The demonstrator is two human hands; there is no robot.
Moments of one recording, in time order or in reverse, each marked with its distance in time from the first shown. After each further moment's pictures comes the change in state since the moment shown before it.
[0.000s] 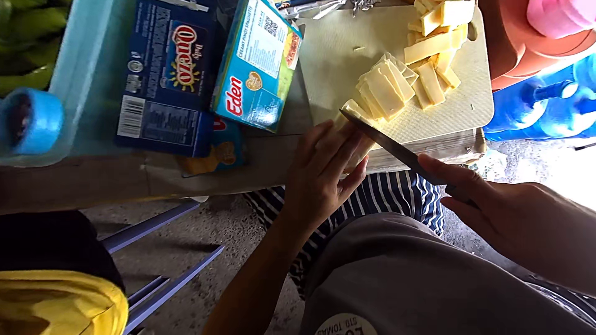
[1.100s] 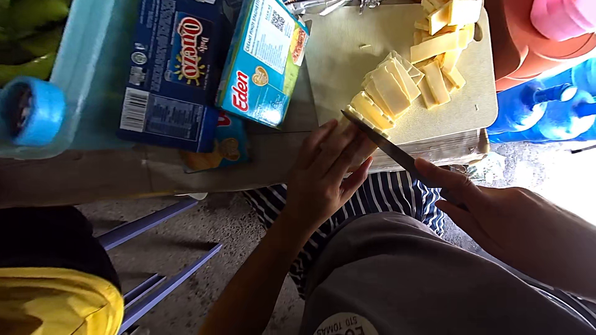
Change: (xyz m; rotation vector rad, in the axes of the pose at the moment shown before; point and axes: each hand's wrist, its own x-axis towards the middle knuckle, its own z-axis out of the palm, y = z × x) left_hand -0.002 -0.001 -0.003 -0.033 0.018 0.030; right_hand 0.001 -0.005 0.011 -0.020 -0.016 -0.003
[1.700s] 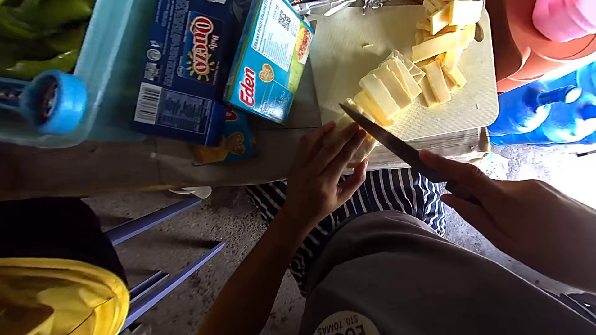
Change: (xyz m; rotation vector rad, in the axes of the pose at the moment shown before) left_hand -0.008 -0.003 -0.003 -0.003 -0.025 -0.002; right_hand 0.000 0.003 -0.011 0.047 0.040 -0.005
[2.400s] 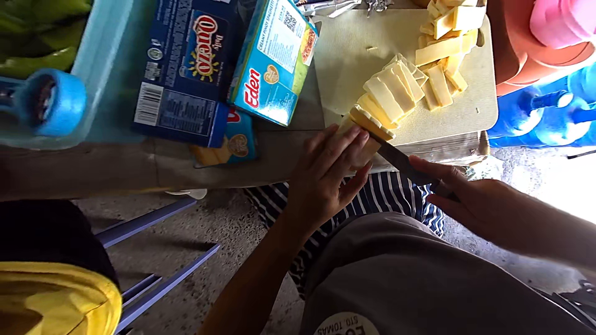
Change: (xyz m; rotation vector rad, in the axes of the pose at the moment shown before) left_hand -0.001 0.000 -0.001 -0.028 0.013 -0.004; right_hand 0.012 0.009 0.012 0.211 -0.229 0.127
